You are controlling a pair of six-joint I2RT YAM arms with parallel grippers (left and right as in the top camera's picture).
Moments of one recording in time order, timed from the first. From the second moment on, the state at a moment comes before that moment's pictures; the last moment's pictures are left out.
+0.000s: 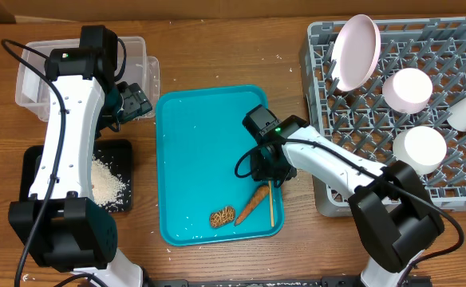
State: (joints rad) left arm 0.03 1.80 1.73 -1.38 -0.12 -0.55; right arm 0.63 1.88 1.24 -0.86 -0.09 0.59
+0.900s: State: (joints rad) left arm 0.03 1.80 1.73 -1.38 -0.12 -0.55; right arm 0.63 1.87 1.14 -0.77 -0.08 0.59
